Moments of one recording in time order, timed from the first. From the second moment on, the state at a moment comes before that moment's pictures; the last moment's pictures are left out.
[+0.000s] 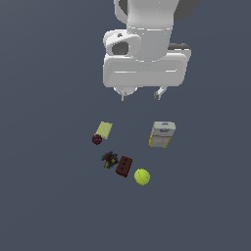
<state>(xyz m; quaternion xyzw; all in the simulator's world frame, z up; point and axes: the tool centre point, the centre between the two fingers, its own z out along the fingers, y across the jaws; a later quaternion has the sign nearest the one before) 0.012 0.044 0.373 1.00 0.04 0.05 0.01</state>
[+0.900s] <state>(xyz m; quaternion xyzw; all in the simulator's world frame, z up) 0.009 0.065 0.346 0.99 0.14 0.04 0.01</state>
